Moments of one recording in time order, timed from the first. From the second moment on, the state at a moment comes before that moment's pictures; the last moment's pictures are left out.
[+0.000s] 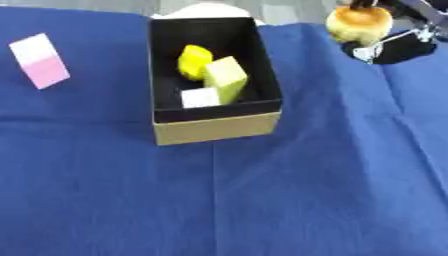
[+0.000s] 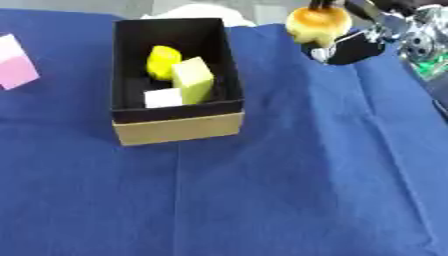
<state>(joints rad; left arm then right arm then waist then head) -0.14 0.32 0.15 -1.98 0.05 -0.26 0.37 -0.62 -1.05 0.10 -1.77 0.58 0.17 0.29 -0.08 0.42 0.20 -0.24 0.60</state>
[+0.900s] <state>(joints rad) -0.17 0.33 0.15 -1.98 0.06 -0.26 0.36 -0.86 -0.91 0.27 -1.84 0.55 0.18 0.41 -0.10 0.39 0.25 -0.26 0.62</state>
